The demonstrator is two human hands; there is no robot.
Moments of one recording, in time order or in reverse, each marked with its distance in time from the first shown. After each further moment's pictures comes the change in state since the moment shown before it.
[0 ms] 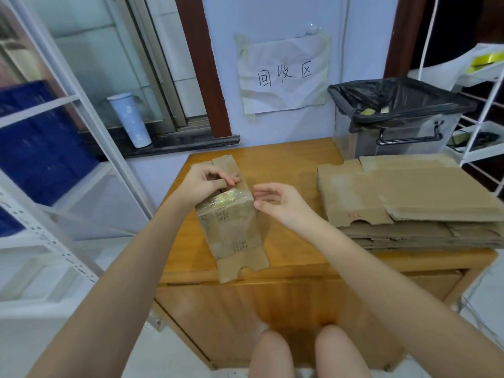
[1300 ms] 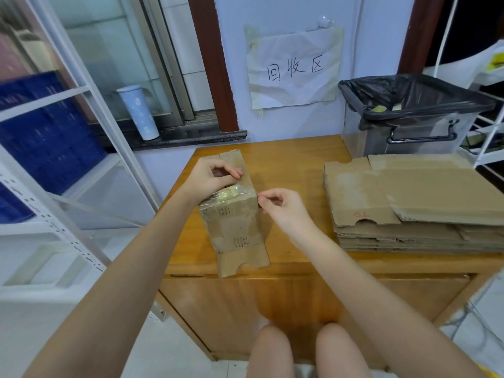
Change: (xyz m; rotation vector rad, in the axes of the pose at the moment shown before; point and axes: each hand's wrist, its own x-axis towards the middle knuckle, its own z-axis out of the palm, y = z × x) left_hand -0.001 -0.003 0.003 0.111 0.069 0.053; right_hand -0.010 0.004 0.019 0.096 0.151 0.077
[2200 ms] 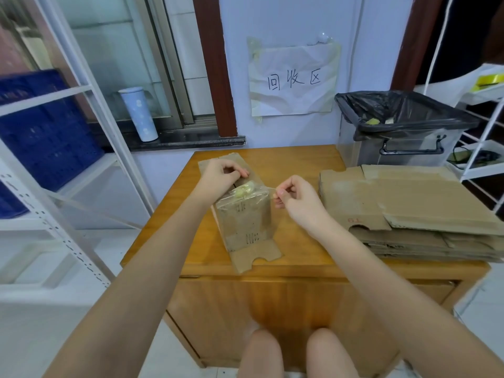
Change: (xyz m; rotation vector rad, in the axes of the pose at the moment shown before) left_hand 0.009 0.007 0.022 0.007 0.123 -0.104; right_hand 0.002 -0.018 -0.027 -0.077 0.037 -0.065
